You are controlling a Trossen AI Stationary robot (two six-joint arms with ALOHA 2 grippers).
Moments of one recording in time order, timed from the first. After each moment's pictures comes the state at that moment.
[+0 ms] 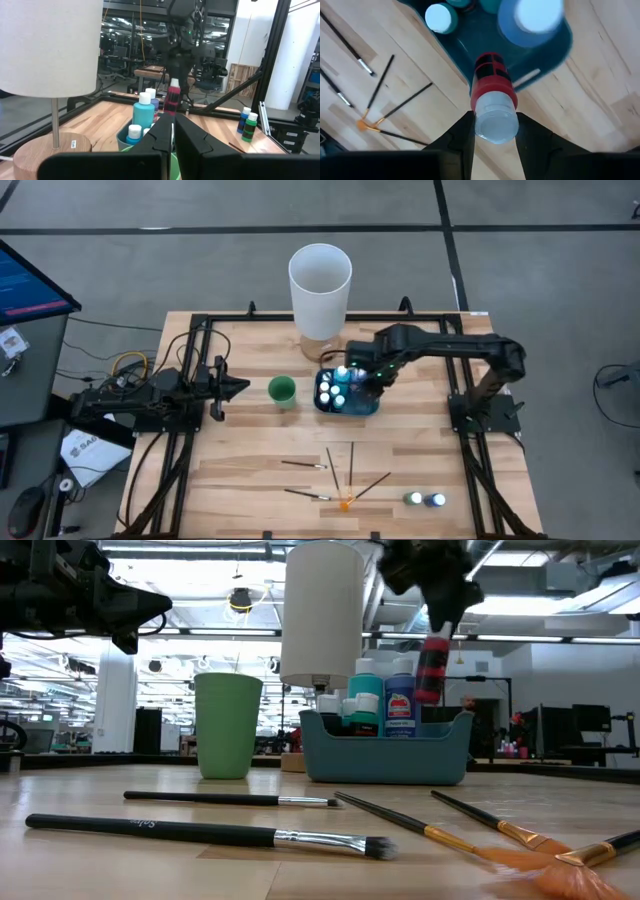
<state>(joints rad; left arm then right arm) 0.07 0.03 0.01 0.16 -0.07 -0.11 -0.07 1.72 1.68 -1.44 -0.05 0.61</state>
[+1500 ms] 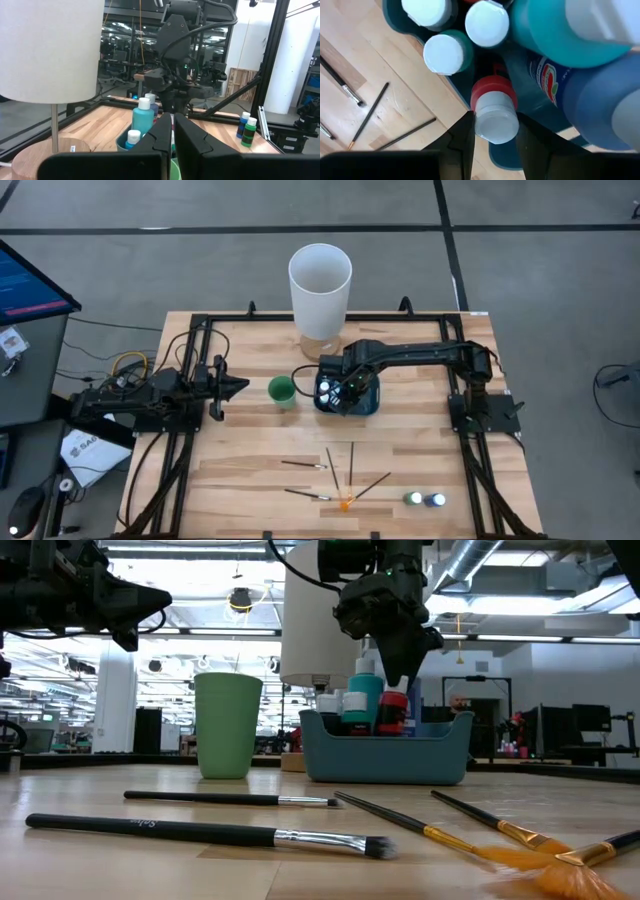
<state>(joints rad) 0.07 0.03 0.01 0.18 -0.07 -0.11 -0.07 1.95 1.71 -1.27 -0.05 0.57</state>
